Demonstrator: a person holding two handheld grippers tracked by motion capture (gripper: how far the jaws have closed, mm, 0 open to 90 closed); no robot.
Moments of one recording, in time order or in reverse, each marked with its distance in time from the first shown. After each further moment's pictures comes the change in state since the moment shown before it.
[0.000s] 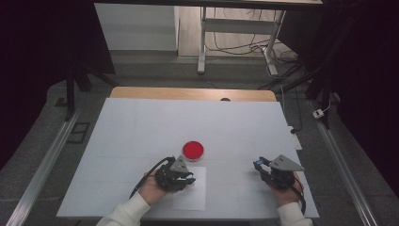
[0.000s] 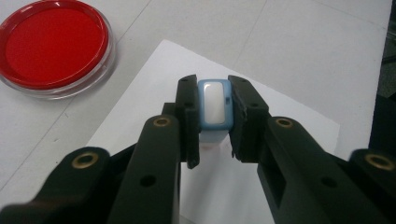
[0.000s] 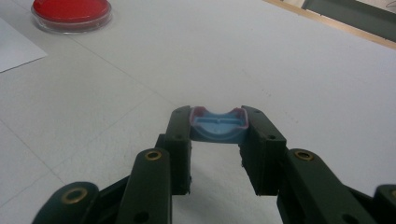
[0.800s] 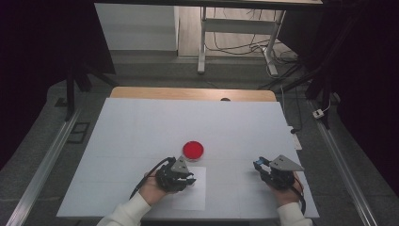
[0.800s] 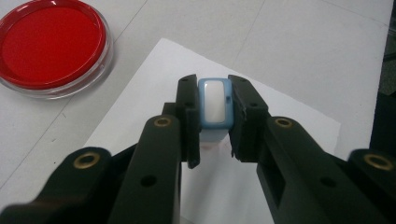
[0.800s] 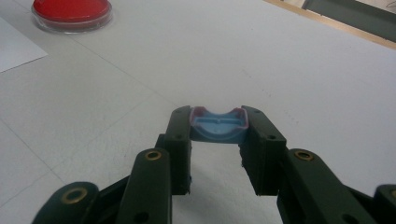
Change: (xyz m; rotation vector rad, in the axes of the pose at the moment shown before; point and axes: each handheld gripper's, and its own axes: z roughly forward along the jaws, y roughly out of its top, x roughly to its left) left arm -0.001 0.001 0.001 0.009 0.004 0.006; right arm 0.000 0.000 0.000 0.001 -0.001 -0.003
